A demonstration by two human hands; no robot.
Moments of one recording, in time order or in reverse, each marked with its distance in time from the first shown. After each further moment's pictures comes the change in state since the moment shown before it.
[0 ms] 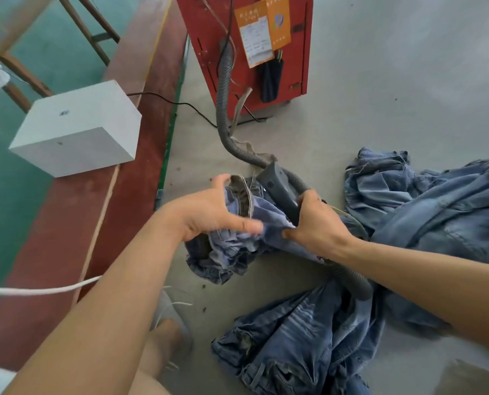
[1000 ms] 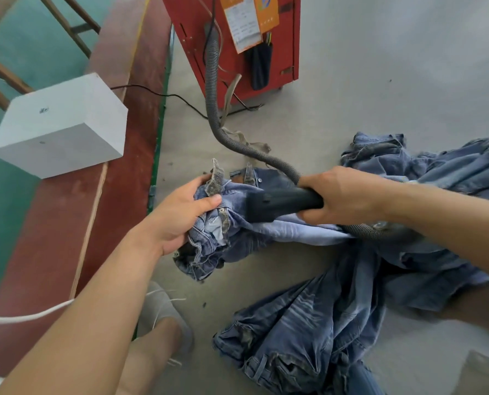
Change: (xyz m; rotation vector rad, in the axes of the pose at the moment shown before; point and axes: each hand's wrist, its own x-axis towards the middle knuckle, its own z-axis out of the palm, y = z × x) left_hand 0.019 -0.051 -0.003 -0.631 0.097 0.145; right_hand 0.005 0.005 -0.080 -0.389 -0.208 -0.445
